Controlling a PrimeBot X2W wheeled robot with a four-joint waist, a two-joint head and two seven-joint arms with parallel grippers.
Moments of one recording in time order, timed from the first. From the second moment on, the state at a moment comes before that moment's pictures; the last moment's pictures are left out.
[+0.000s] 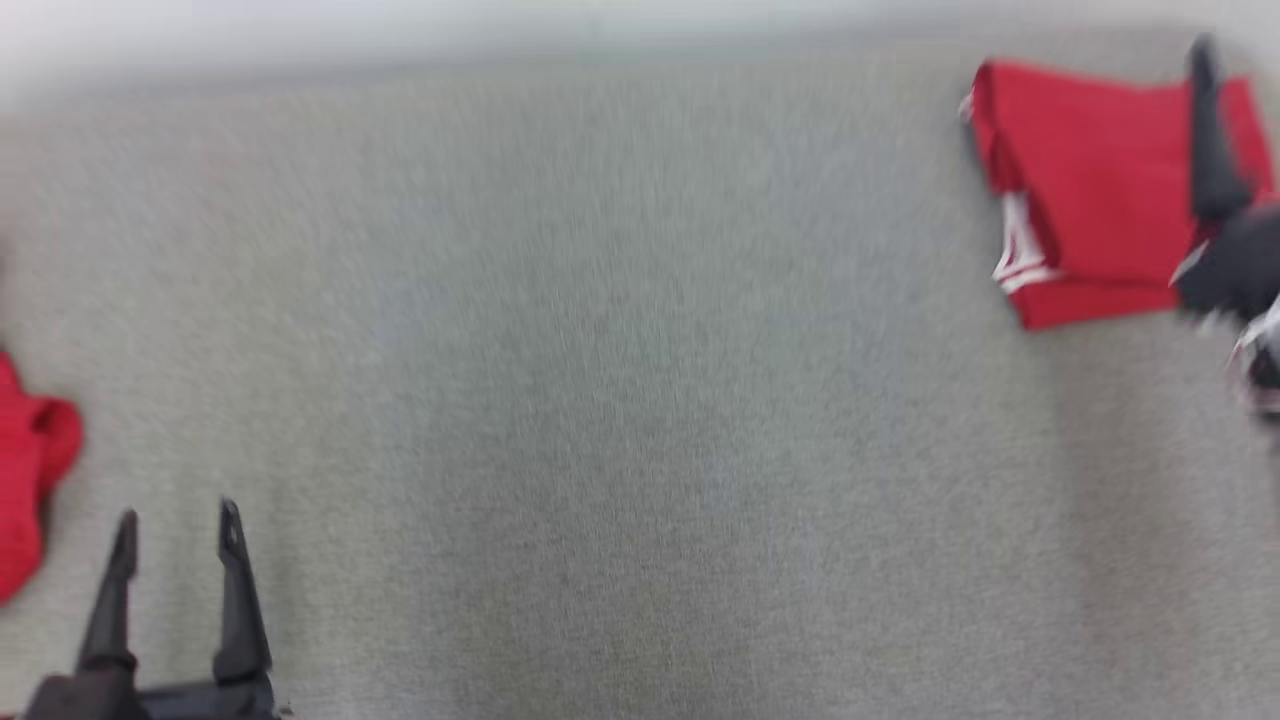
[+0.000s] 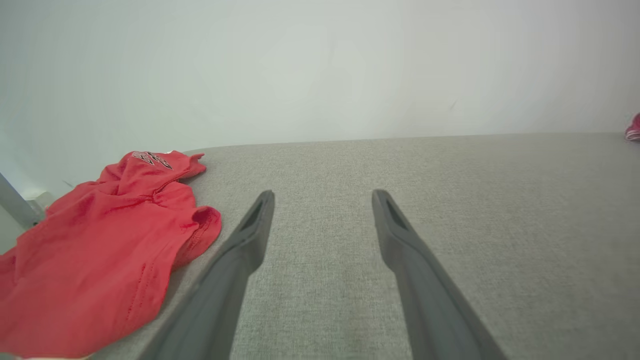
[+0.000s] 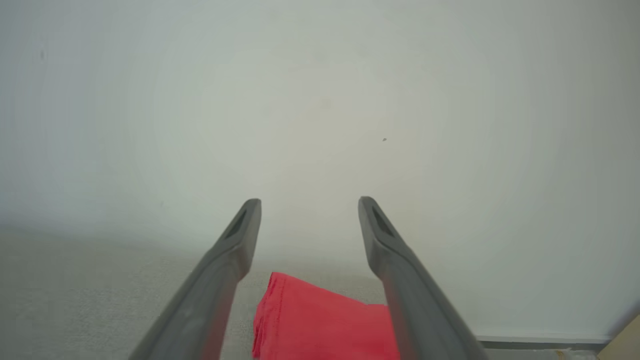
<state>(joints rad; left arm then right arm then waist) 0.01 0.31 -0.07 -0.07 -0.30 0.15 -0.25 -0.82 -0.55 0.13 0.56 0.29 0.13 -0.19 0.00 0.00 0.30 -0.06</state>
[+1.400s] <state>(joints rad) 0.14 0.36 -0.03 0.02 -0.41 0.15 -0.18 0.05 -0.06 -0.12 0.10 0.17 0.13 -0.09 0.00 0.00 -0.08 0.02</state>
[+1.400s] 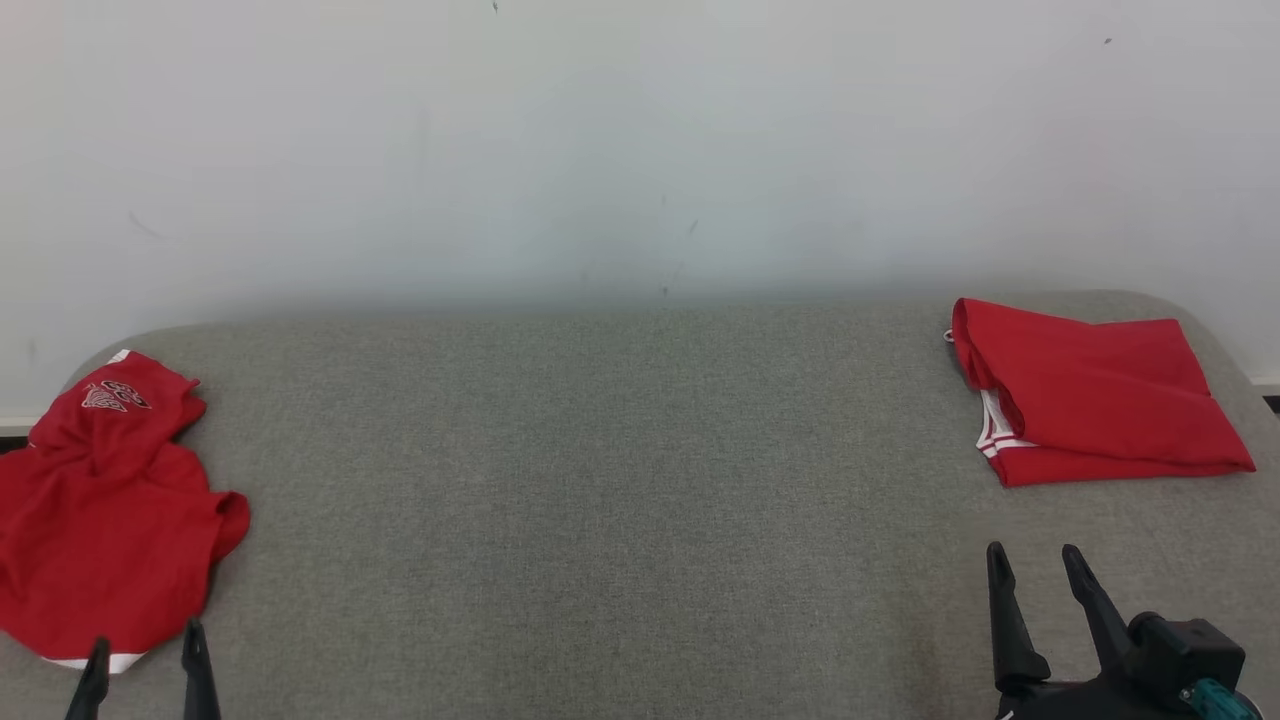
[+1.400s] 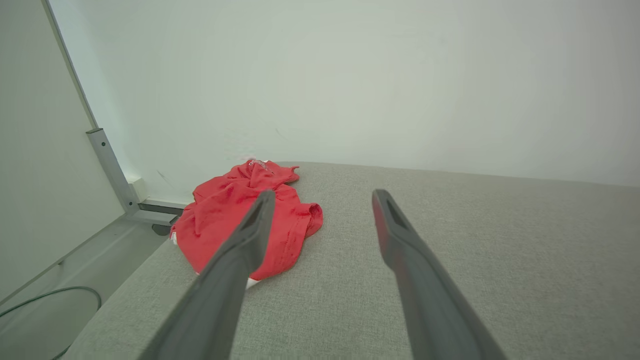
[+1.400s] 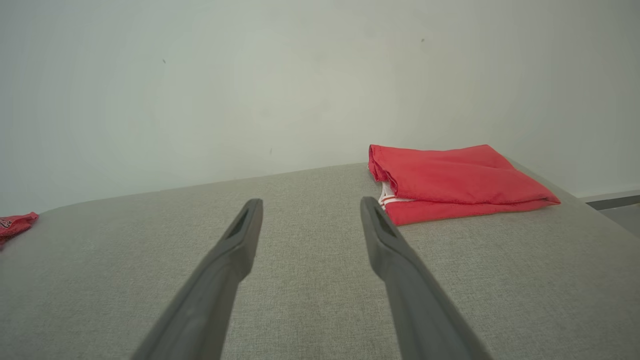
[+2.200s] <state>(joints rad) 0.14 0.35 -0.05 0.07 -0.44 0.12 -0.21 0.05 -0.05 -0.10 0.14 0.16 0.13 -0.09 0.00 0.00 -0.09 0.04</state>
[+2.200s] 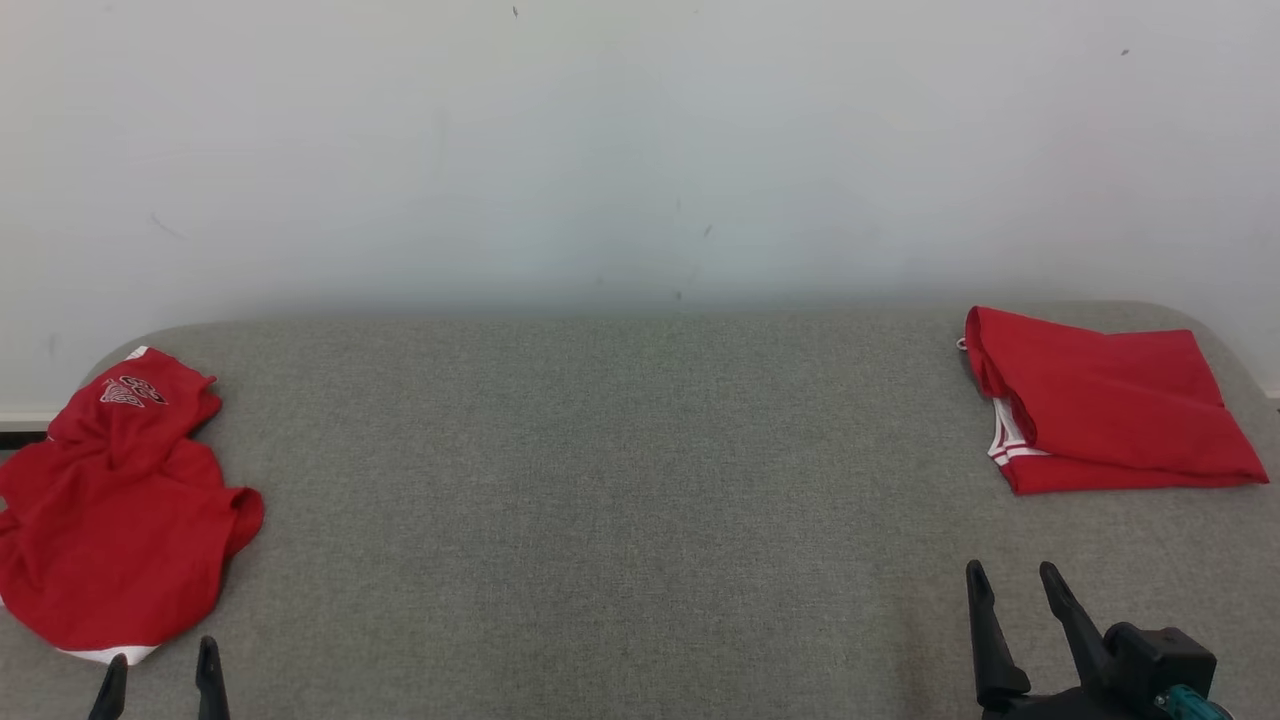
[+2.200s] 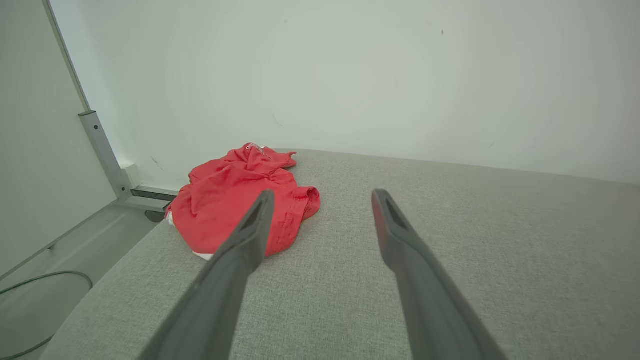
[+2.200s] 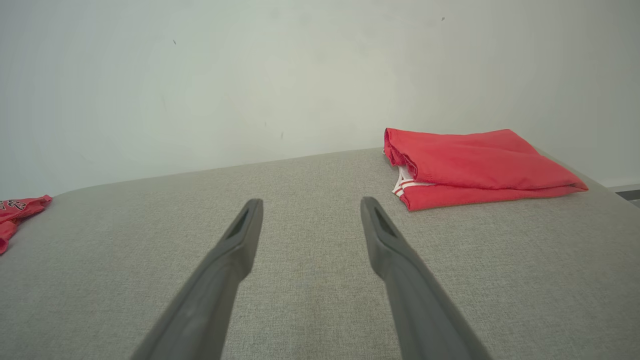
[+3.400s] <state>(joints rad) 0.16 0.41 -0.09 -0.02 -0.38 0.18 -0.11 0.06 -0.05 -0.10 0.11 0.14 0.13 -0.05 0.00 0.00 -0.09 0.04</state>
